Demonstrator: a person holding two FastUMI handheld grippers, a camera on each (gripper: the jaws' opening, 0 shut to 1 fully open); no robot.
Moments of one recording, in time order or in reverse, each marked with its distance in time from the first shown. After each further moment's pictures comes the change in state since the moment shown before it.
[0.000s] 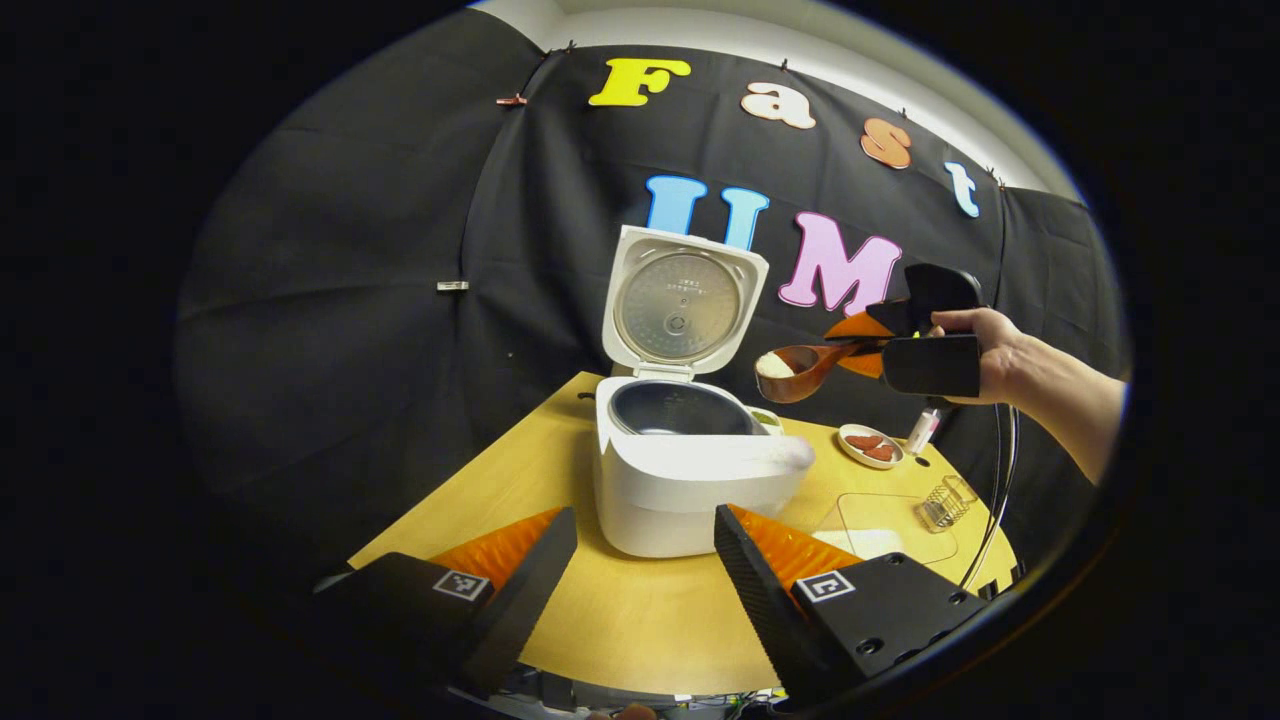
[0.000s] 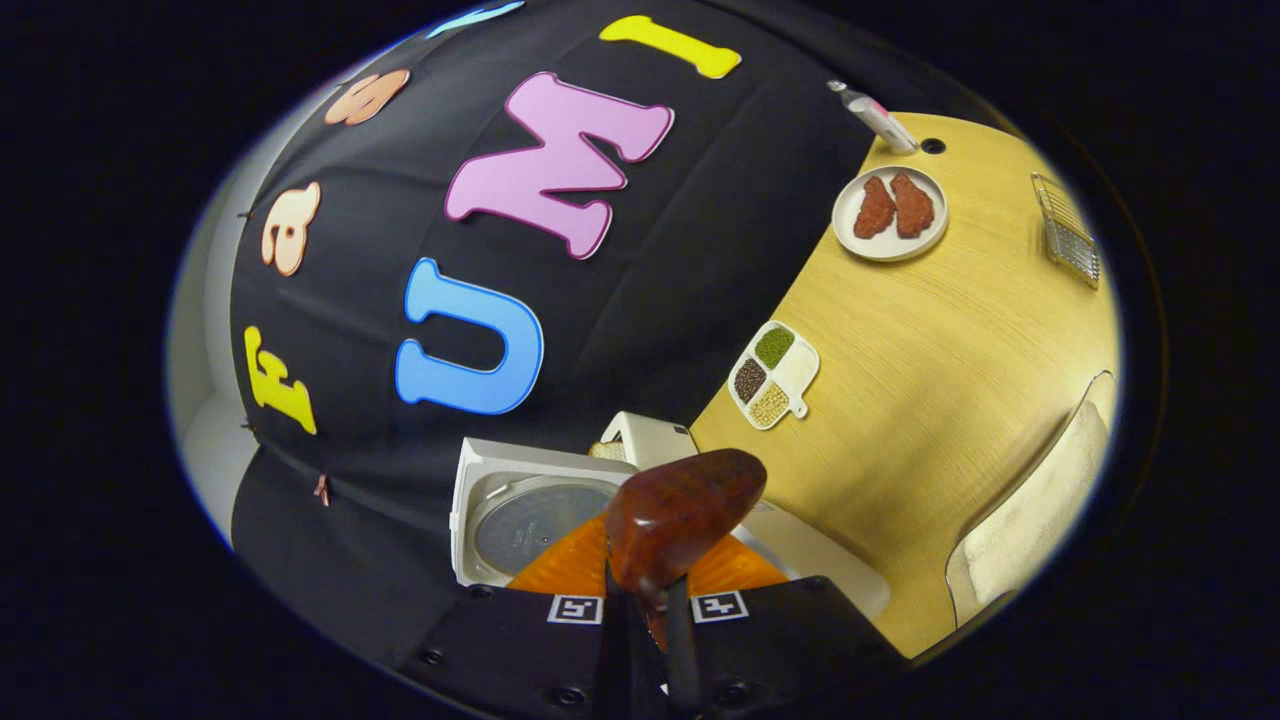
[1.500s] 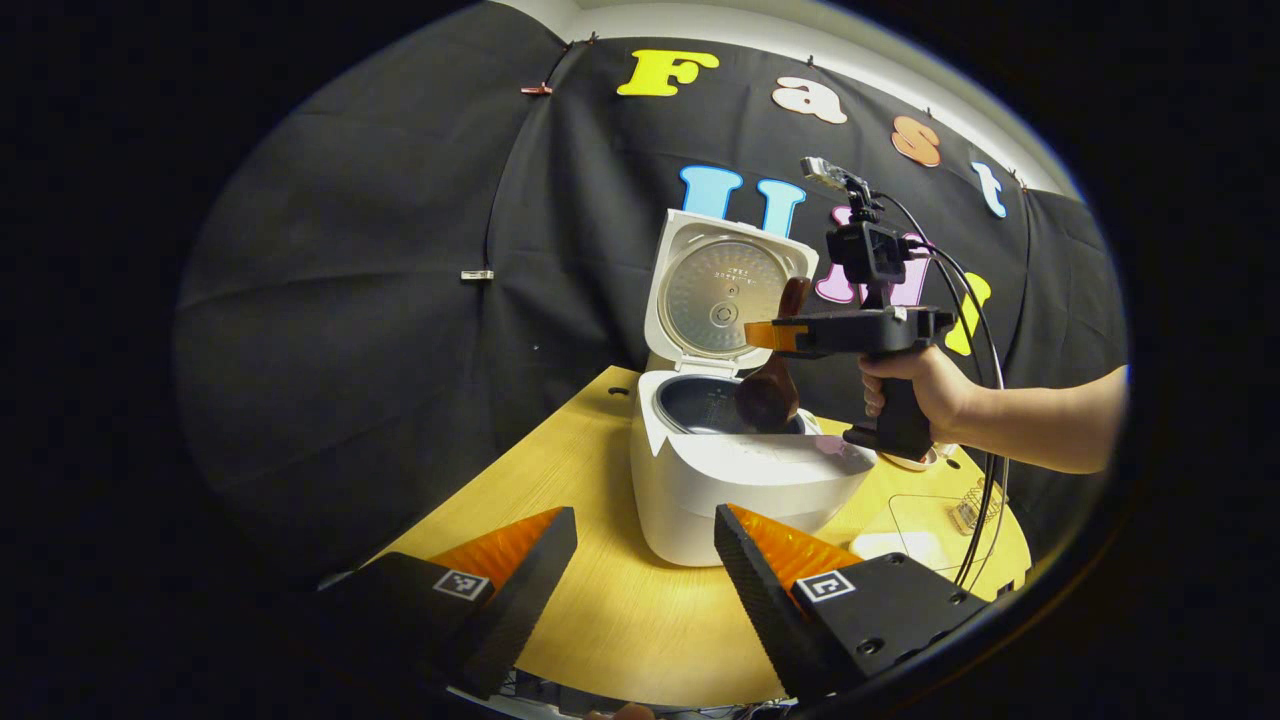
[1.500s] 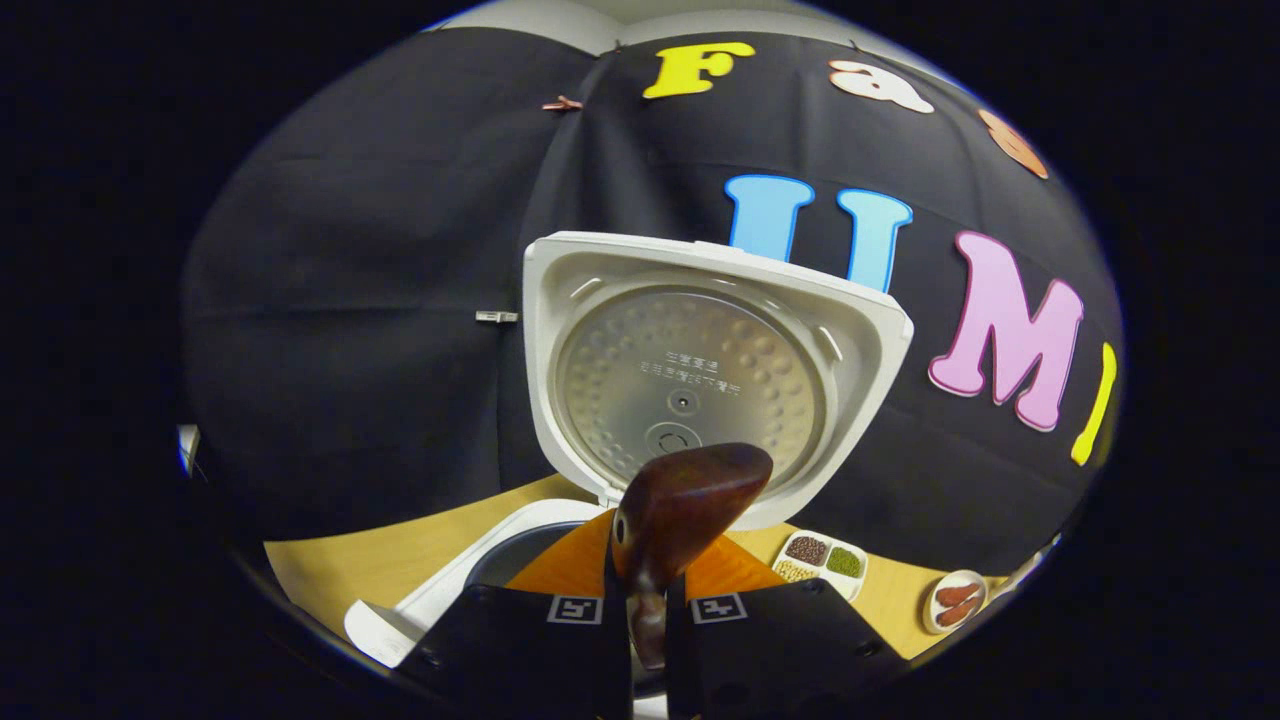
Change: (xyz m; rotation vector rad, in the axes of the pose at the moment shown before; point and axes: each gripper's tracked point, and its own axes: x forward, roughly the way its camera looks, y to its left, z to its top) left arm 0.029 0.037 -0.008 -0.031 0.012 0.047; right arm 0.074 0.050 -0.159 -1.487 -0.010 0.274
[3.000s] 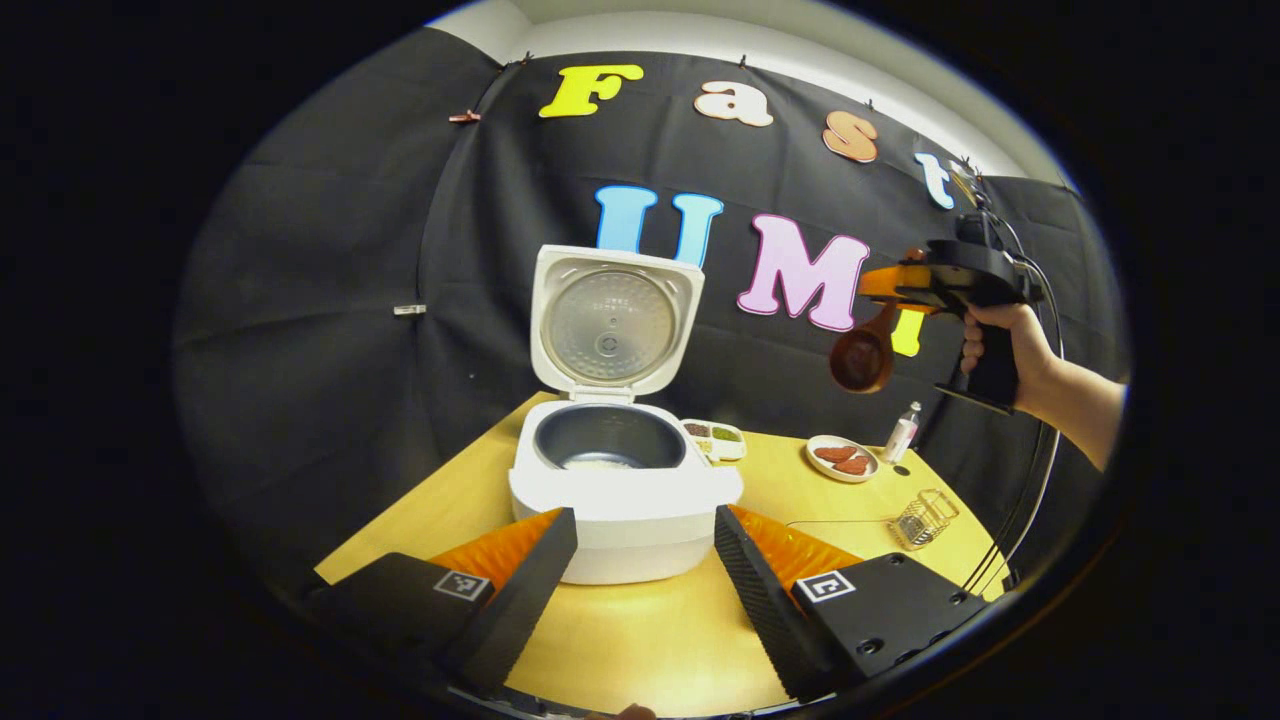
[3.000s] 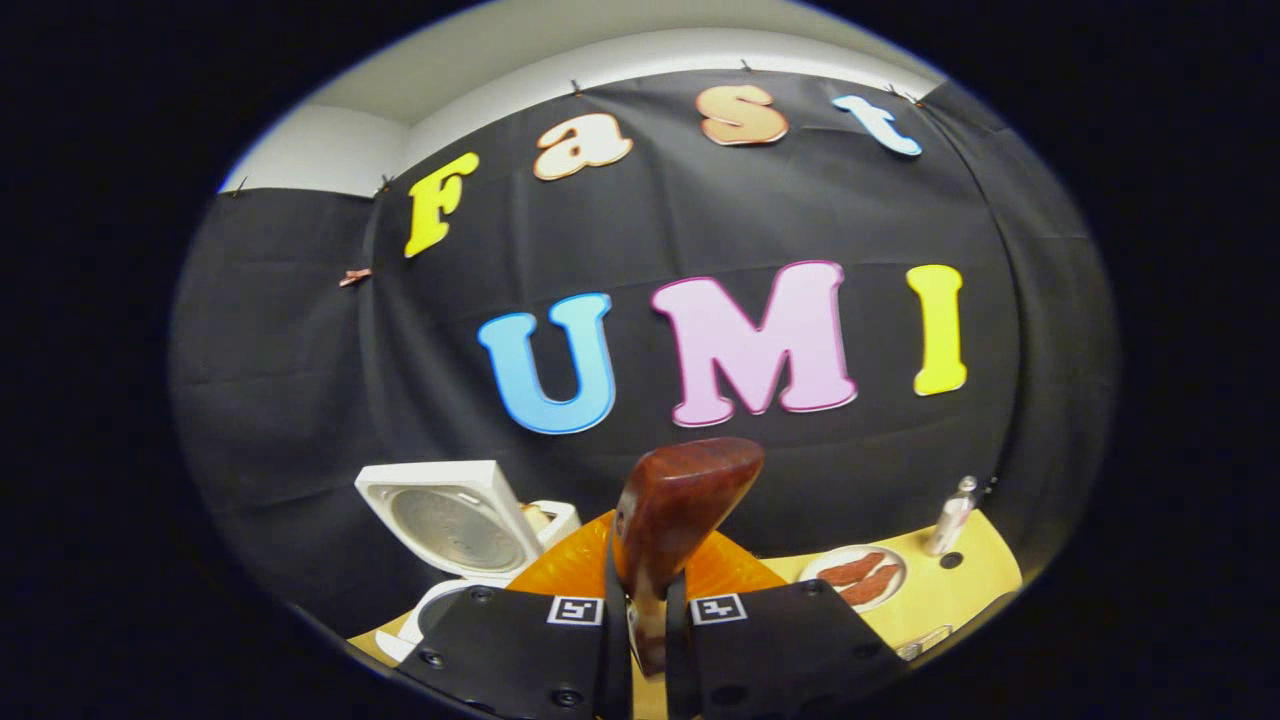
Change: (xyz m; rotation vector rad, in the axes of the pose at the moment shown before) left arm -0.014 -0.153 0.036 0.069 -0.039 -0.118; right arm -0.233 -0.306 0.048 0.490 -0.205 -0.411
